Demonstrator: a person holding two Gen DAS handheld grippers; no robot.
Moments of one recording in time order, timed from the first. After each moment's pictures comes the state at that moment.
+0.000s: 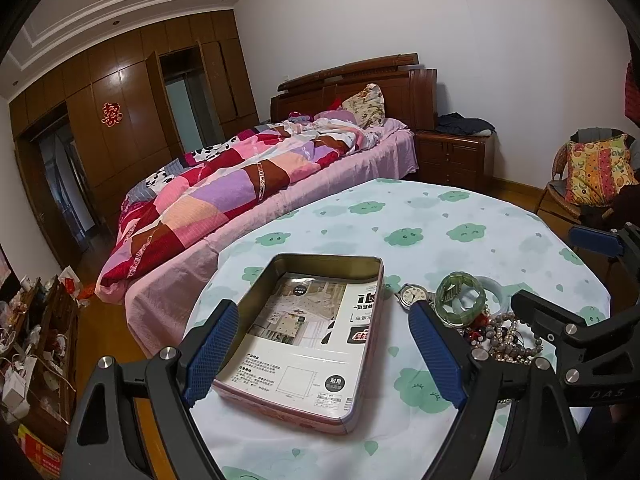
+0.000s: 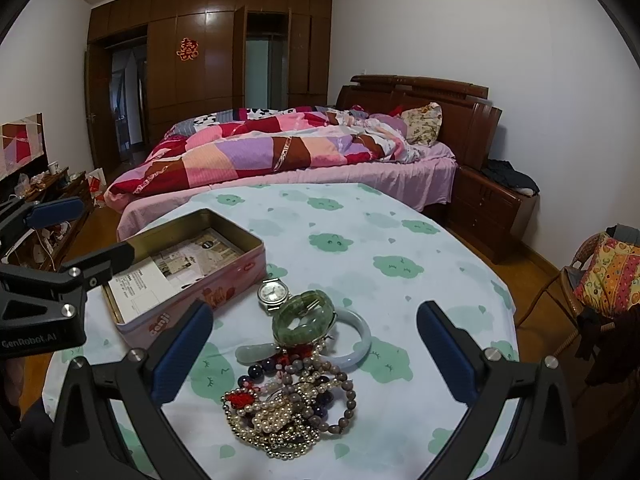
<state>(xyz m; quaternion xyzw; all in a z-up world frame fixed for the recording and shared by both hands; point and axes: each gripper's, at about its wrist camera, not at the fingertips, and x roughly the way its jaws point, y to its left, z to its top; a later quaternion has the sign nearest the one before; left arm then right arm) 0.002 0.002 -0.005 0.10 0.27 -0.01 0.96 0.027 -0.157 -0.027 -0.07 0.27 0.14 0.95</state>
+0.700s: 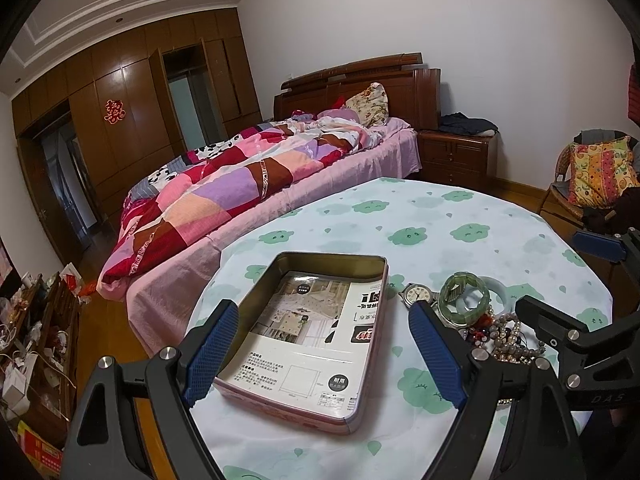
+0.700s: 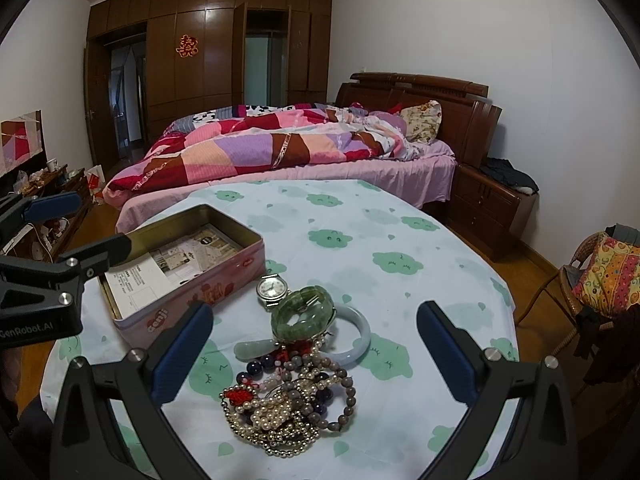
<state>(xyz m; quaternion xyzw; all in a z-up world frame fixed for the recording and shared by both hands) 0.003 0.006 -0.007 0.10 0.27 -0.01 0.96 0.027 -0.158 -0.033 -0.07 0.27 0.14 0.95</state>
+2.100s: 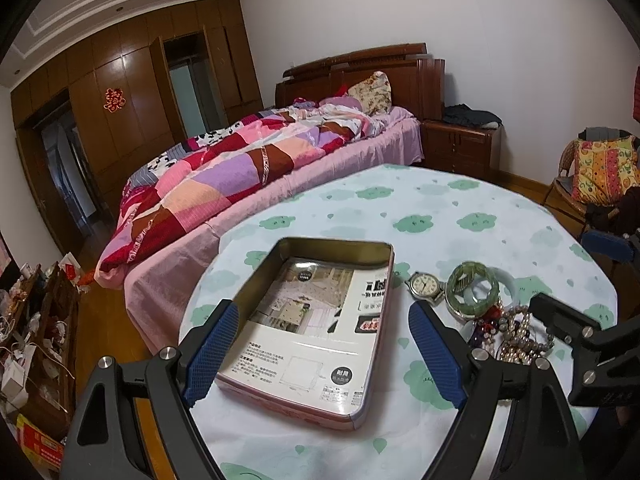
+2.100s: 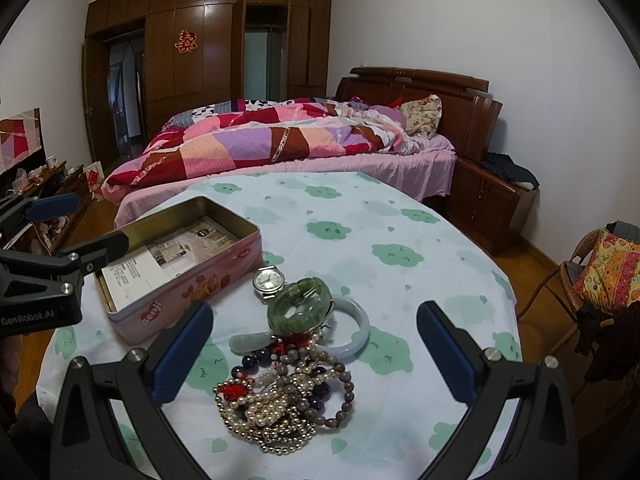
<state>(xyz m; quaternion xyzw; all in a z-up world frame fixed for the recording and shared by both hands) 0.011 0.012 -0.024 0.09 0.30 -0.01 0.95 0.025 -0.165 -0.050 -0.07 0.28 0.13 0.95</state>
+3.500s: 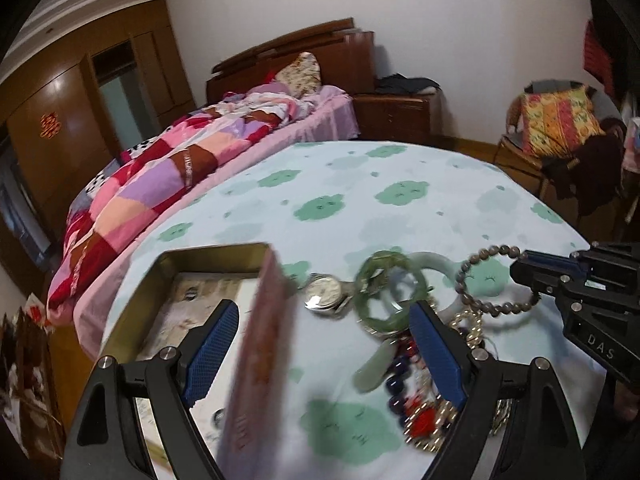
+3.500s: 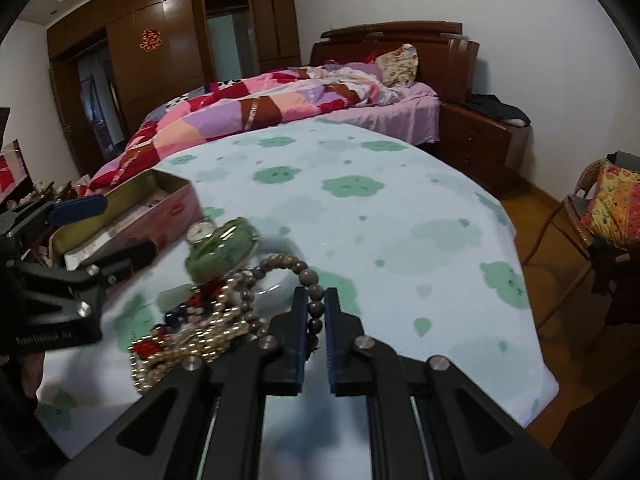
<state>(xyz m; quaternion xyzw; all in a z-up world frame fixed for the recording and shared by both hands) 0.061 -0.080 -0.063 0.14 0.33 -0.11 0.92 0.044 -0.234 -0.088 0.00 0.34 0.12 0.93</state>
